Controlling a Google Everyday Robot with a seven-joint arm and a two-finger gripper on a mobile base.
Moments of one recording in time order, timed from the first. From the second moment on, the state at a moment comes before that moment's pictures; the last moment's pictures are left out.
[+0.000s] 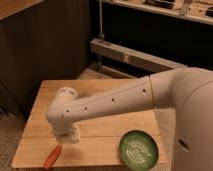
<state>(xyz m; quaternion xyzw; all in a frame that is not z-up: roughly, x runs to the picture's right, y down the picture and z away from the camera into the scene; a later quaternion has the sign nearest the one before) -0.205 0.190 0.640 -0.17 0.31 0.93 0.07</state>
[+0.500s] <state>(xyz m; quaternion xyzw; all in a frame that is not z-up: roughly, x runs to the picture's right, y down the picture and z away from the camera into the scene) -0.183 0.137 0.624 -0.17 0.33 0.93 0.01</state>
